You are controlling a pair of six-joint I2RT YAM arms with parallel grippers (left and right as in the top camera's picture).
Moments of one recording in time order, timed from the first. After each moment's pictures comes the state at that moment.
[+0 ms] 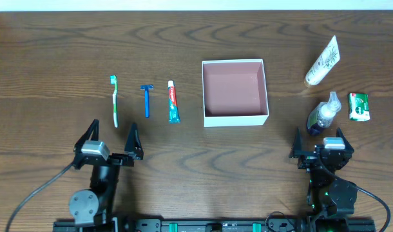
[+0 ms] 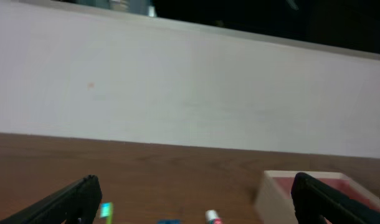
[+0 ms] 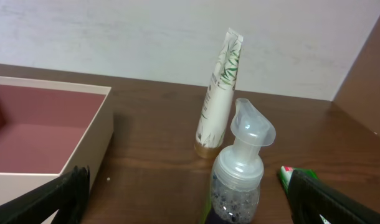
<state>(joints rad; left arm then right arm) 0.08 0.07 0.11 0.11 0.24 -0.20 0.00 0.01 0.01 -0.07 0.06 -0.09</state>
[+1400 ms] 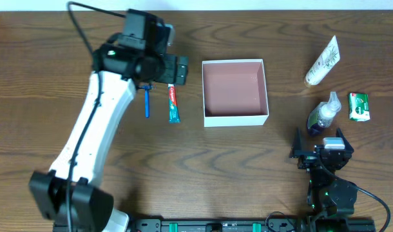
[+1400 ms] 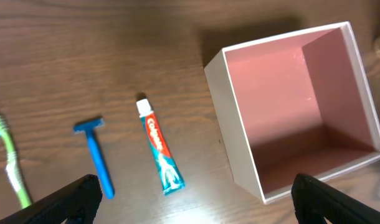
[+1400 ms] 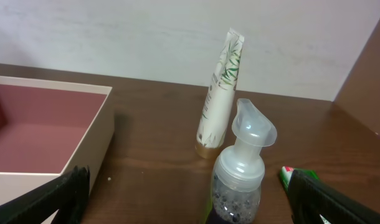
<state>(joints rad) -0.28 1.70 1.64 -0.98 0.16 -0.12 0.00 0.01 0.01 -0.07 0.06 -0.09</state>
